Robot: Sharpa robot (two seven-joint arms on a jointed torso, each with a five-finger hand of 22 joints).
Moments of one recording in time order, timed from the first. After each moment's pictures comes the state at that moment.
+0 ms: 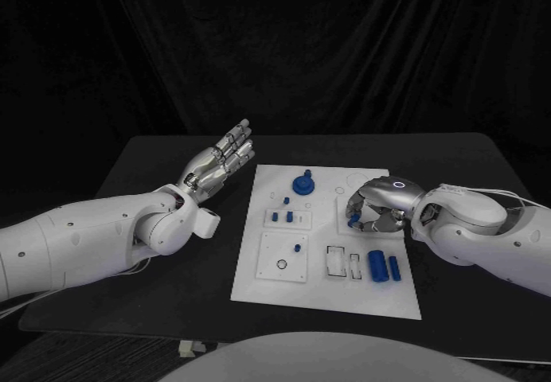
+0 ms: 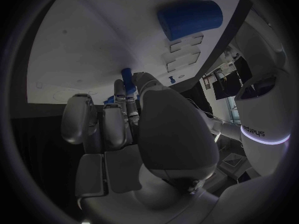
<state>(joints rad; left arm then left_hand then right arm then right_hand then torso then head) 1.15 -0.87 -0.21 1.47 -0.16 -0.11 0.68 1.27 0.26 -0.28 0.29 0.30 0.01 -0.10 0.00 0.00 0.00 -0.01 0.00 0.00 0.00 0.07 0.00 0.00 0.12 0.00 0.11 0.00 0.00 1.19 -0.94 -0.21 1.60 -1.68 -0.27 0.00 1.51 -0.18 0.20 0.25 0.58 1.03 0.11 0.28 0.24 1.08 0.05 0.40 0.22 1.45 -0.01 1.38 1.17 0.08 1.43 0.09 1.21 1.31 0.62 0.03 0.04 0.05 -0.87</state>
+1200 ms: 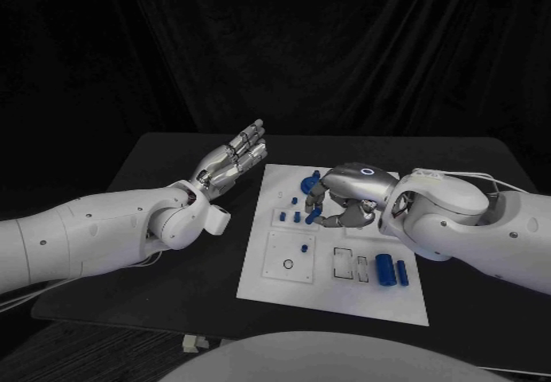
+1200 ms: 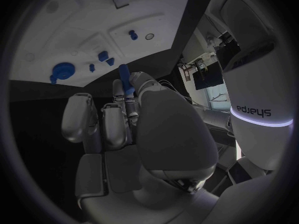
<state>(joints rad) 1.15 -0.86 -0.21 1.46 -0.16 -0.09 0.68 1.33 0.25 -0.27 0.29 0.36 0.01 -0.08 0.00 0.00 0.00 0.00 0.00 0.00 0.00 0.06 0.00 0.00 0.12 0.00 0.12 0.00 0.00 1.30 -0.82 -0.21 1.76 -1.57 -0.25 0.00 1.54 -0.17 0.23 0.22 0.57 1.00 0.12 0.32 0.28 1.07 0.06 0.43 0.24 1.45 -0.02 1.37 1.16 0.08 1.42 0.09 1.20 1.31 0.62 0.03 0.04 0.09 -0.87</state>
